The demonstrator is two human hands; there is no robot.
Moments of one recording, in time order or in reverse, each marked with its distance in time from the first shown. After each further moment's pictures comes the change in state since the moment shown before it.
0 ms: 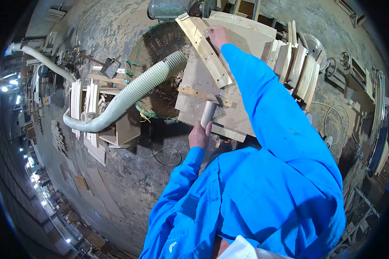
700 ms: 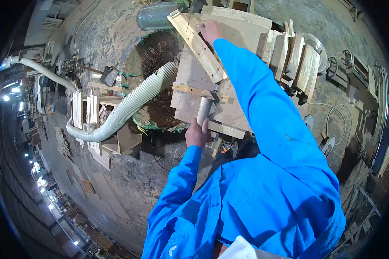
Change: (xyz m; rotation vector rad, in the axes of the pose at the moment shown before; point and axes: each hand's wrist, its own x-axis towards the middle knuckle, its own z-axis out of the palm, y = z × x) left_hand 0.041 0.028 0.015 0.043 0.035 0.015; right_hand 0.049 0.004 -0.021 -0.079 0.068 -0.100
